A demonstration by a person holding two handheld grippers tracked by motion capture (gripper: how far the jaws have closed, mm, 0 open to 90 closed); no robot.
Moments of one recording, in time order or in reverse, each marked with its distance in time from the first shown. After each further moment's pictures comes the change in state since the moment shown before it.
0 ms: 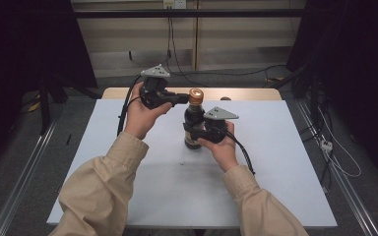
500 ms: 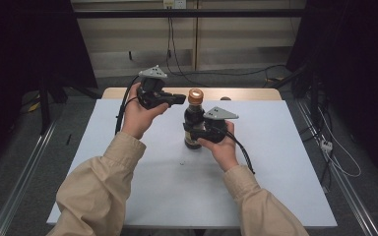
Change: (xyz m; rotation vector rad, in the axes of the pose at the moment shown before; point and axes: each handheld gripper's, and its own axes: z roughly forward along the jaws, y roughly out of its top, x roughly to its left) left arm 0.007 -0.005 -0.001 0.031 0.023 -0.002; right arm 0.000 0.000 0.000 0.002 0.002 -0.004
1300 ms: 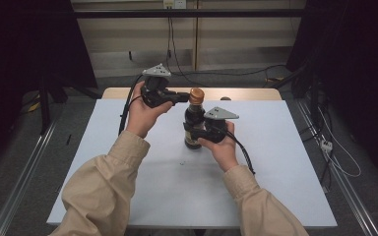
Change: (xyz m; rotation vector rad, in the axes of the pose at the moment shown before) left arm -0.002 0.006 0.007 -0.033 -0.009 0.003; right arm -0.001 0.000 0.000 -0.002 -0.003 0.007
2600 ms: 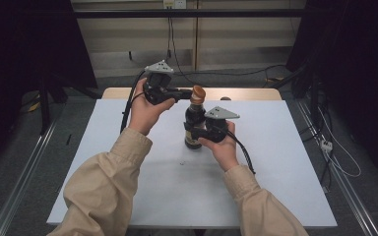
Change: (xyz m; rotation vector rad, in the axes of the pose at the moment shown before) left arm -0.003 0.010 0.002 -0.011 0.001 0.009; right arm -0.002 0.000 0.000 -0.001 0.001 0.008
